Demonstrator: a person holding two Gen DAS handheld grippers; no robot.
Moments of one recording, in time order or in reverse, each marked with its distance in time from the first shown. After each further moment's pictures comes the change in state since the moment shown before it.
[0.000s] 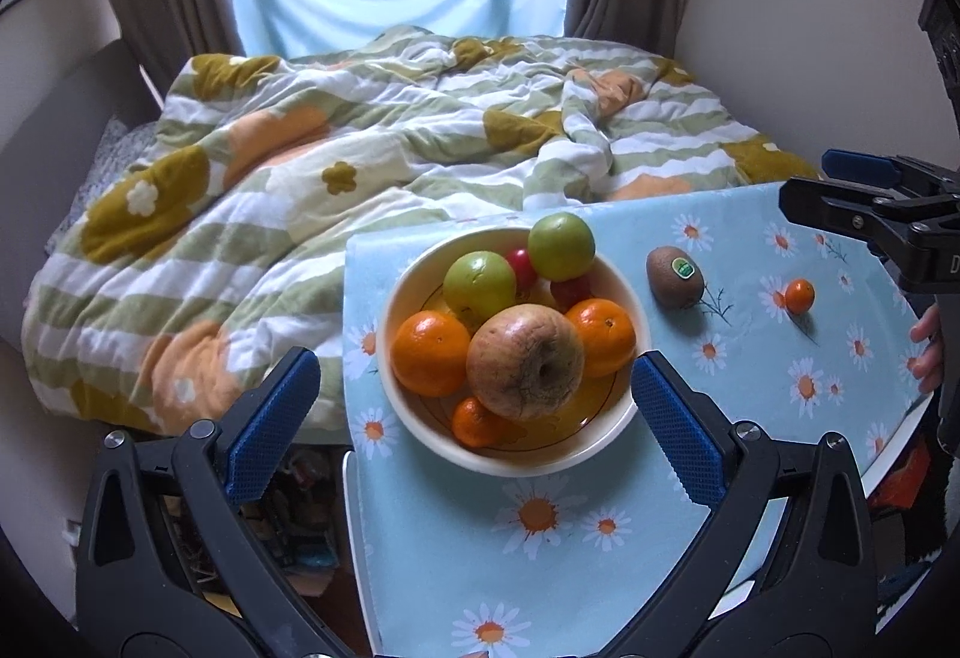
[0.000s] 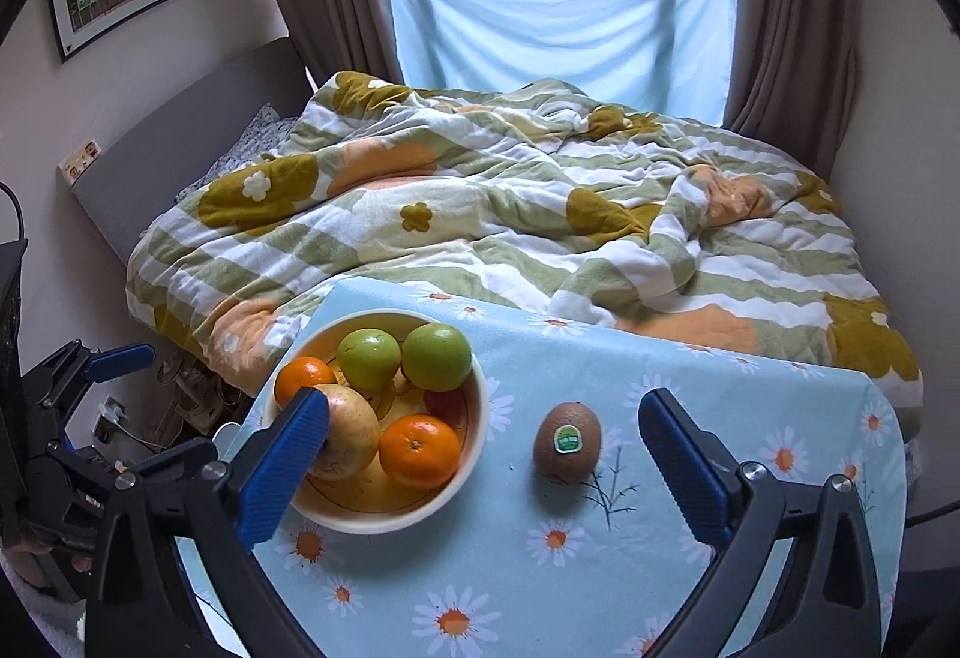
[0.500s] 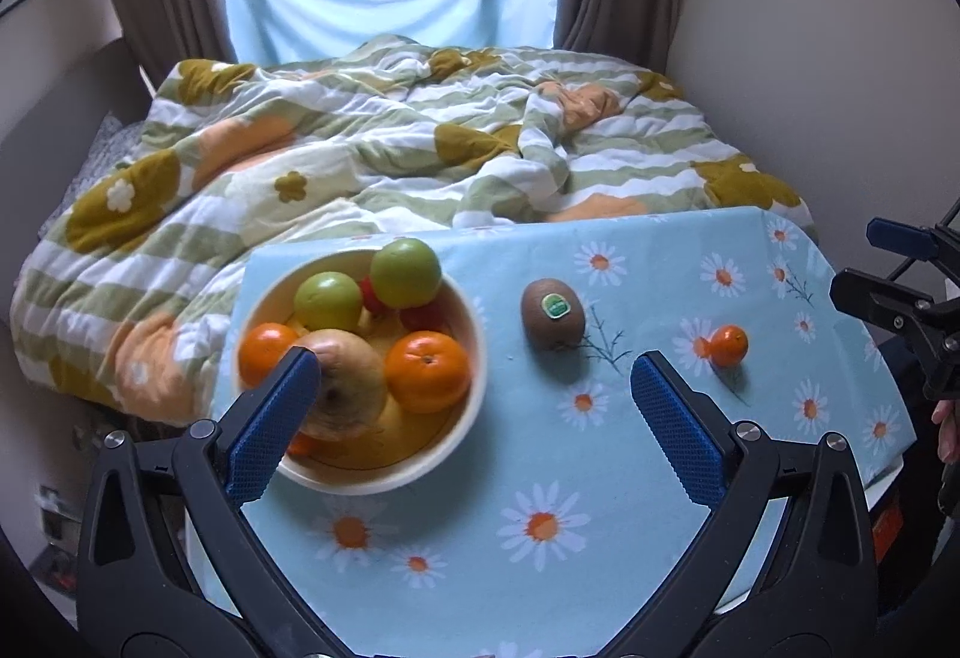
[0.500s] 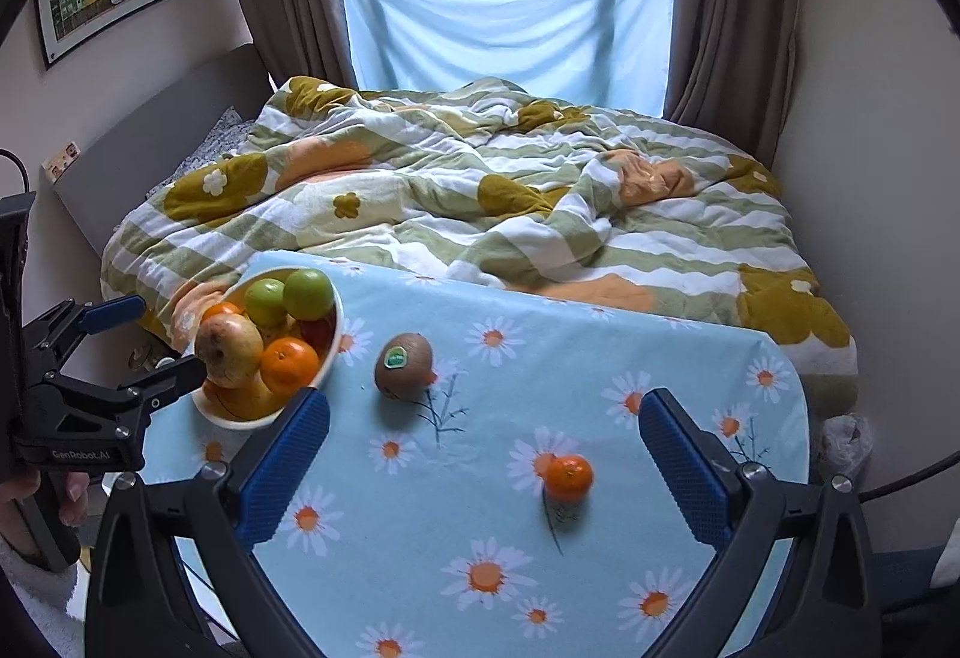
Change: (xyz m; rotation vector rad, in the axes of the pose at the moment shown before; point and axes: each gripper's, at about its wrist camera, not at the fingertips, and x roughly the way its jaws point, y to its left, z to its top) left arm 0.013 -0.128 0.013 -0.065 -0.022 0.016; right arm -0.056 -0.116 -0.051 0.003 0.018 -0.052
